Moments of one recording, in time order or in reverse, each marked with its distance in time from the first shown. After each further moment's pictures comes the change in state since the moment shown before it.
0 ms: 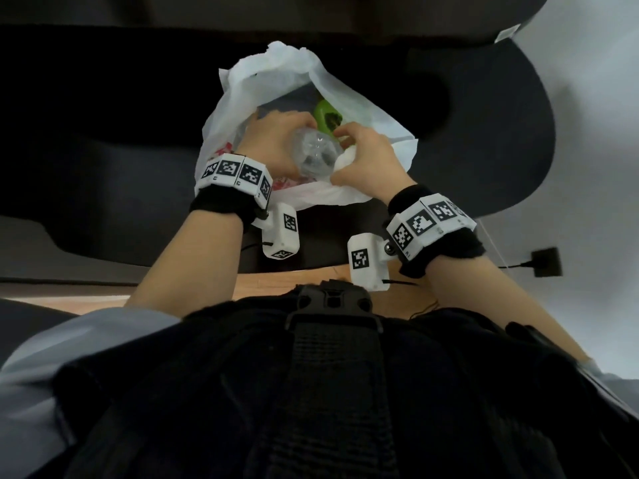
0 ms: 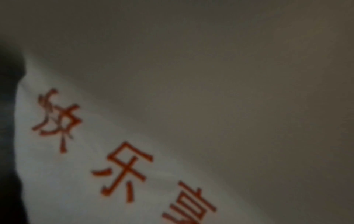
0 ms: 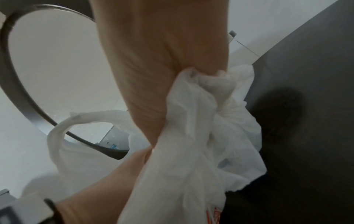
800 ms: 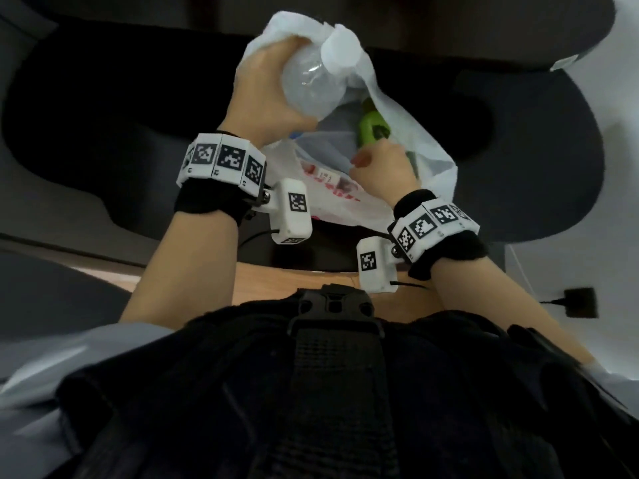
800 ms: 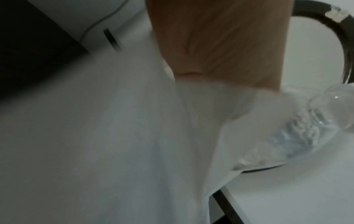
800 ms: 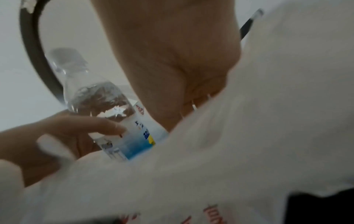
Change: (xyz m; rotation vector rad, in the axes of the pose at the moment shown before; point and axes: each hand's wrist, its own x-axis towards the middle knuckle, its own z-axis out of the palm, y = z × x) left_hand -0.052 -0.023 -0.073 -0.407 0.536 -0.026; right_hand 0.011 -0.030 0.031 -0.209 -0.027 0.013
